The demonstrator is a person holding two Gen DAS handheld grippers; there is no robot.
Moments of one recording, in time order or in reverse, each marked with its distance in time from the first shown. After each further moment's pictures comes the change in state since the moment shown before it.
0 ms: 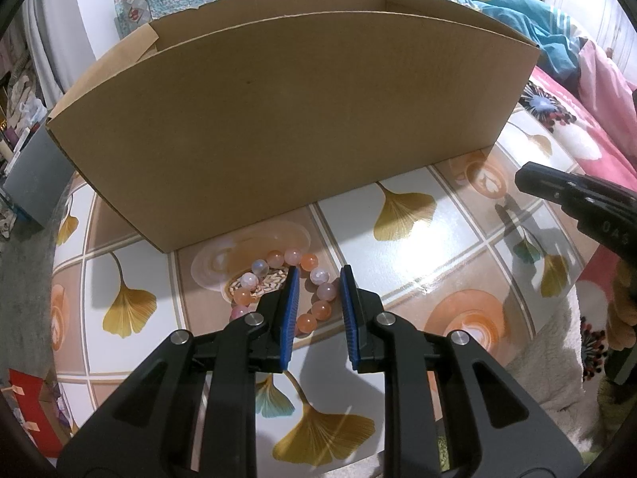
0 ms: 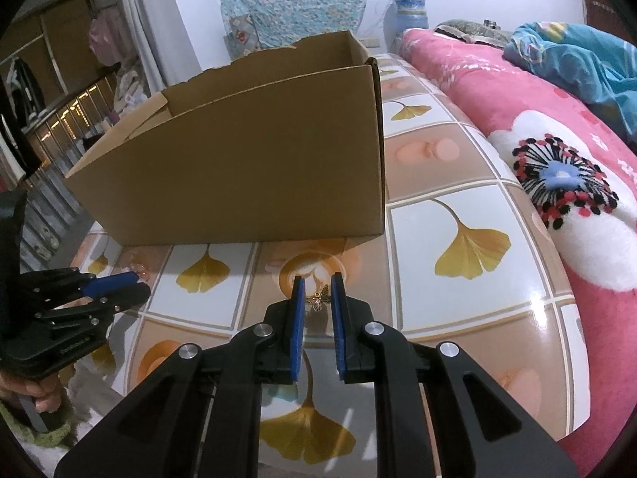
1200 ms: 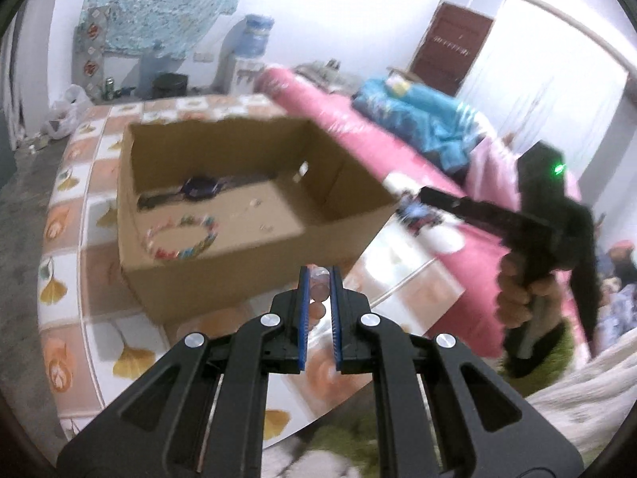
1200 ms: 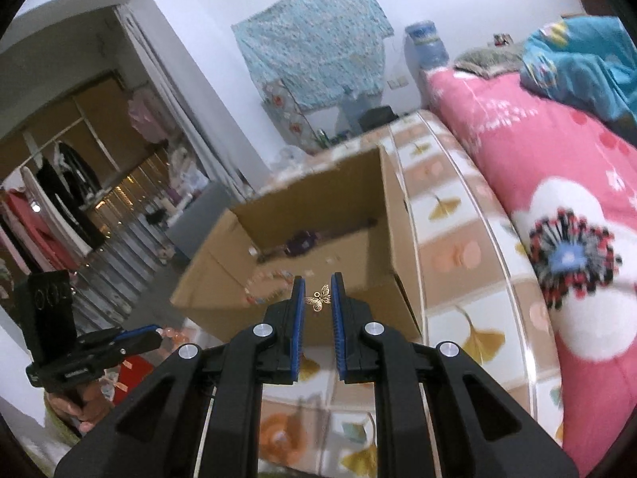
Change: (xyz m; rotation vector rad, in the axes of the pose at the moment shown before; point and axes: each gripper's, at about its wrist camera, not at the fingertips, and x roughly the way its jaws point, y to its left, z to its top) left arm -0.130 0.036 0.045 -0.066 -0.248 -0.433; right arm -0.081 -0.018 0.080 0.141 -0.184 0.277
